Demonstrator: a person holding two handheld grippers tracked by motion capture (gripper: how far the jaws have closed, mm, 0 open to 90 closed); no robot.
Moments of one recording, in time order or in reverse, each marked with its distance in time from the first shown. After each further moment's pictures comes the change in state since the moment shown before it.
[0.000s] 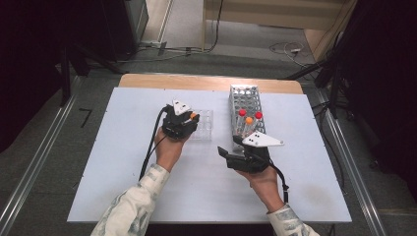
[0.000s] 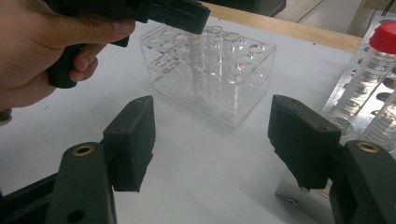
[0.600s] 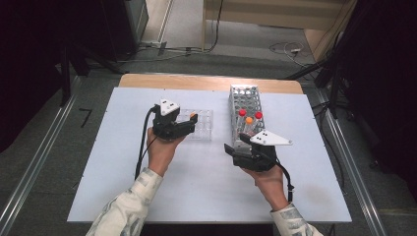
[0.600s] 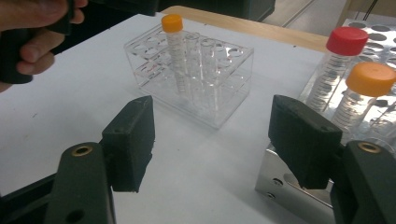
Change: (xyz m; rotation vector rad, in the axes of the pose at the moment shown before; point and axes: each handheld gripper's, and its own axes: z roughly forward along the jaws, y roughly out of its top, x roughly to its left) left arm 0.010 0.002 -0.035 -0.070 -0.020 -0.078; right arm -0.013 0.000 -0.011 -0.020 -0.036 0.022
